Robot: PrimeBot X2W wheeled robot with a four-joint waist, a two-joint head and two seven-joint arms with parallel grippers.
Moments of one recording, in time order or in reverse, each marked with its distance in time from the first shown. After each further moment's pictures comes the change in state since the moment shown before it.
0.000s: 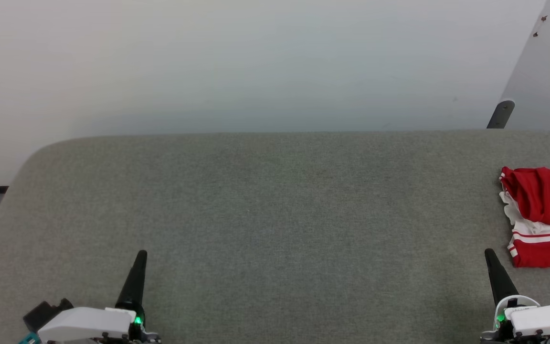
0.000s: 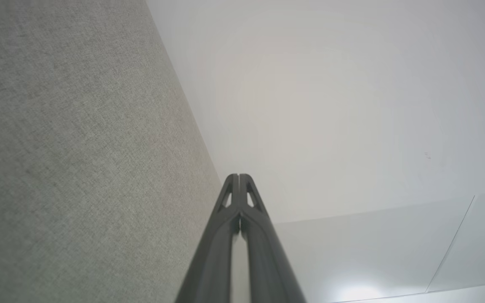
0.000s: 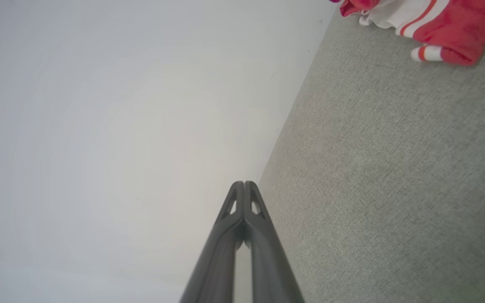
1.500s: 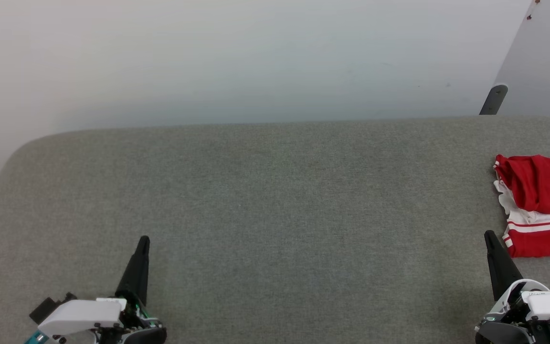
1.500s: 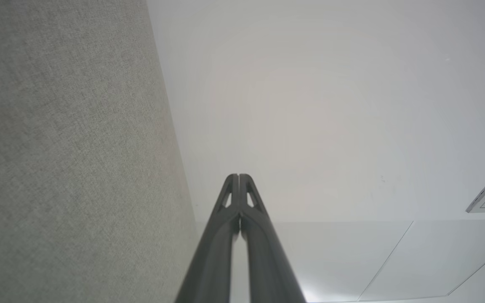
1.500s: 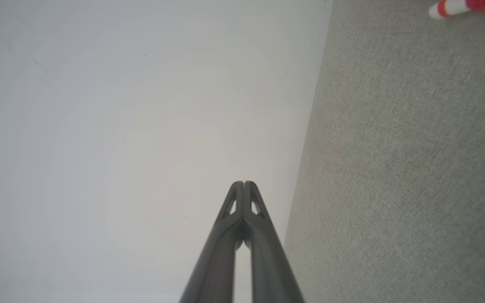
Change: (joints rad) left arm -0.033 -0.058 0.054 -0.022 -0.185 0.000 0.071; right arm -0.052 0.005 -0.011 -0.004 0.286 0.000 0.061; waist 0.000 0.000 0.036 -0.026
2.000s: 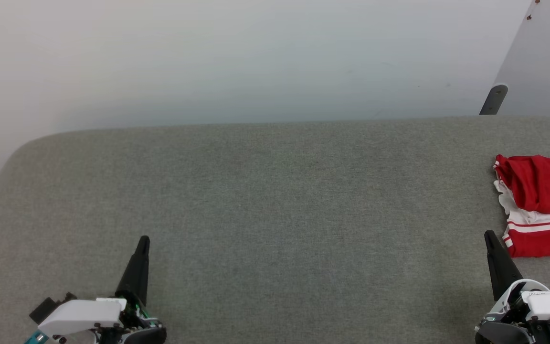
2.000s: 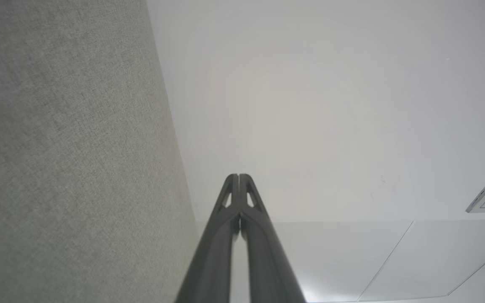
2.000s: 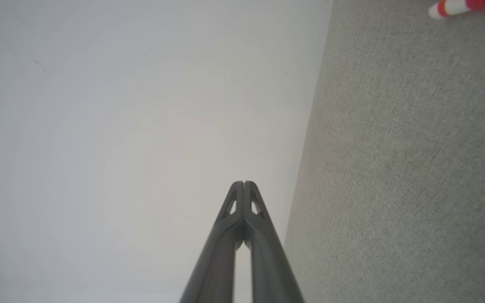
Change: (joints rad) left arm 0.000 0.000 0.000 0.000 0.000 0.000 0.000; right arm 0.000 0.000 0.000 0.000 0.000 0.000 0.000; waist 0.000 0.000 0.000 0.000
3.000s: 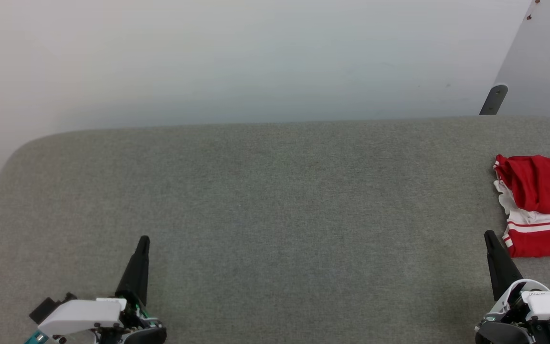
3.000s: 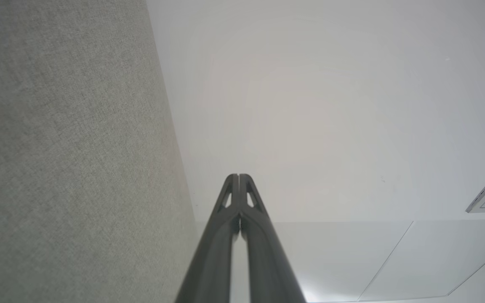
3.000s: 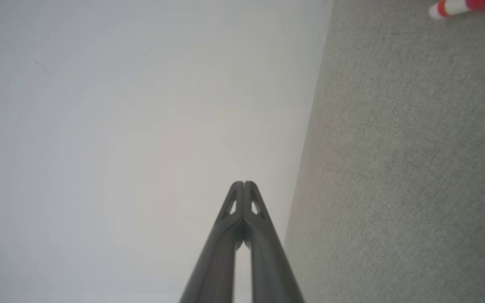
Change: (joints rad) left arm 0.000 0.000 0.000 0.000 0.000 0.000 0.000; right arm 0.000 0.000 0.000 0.000 0.000 0.000 0.000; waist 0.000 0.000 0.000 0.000
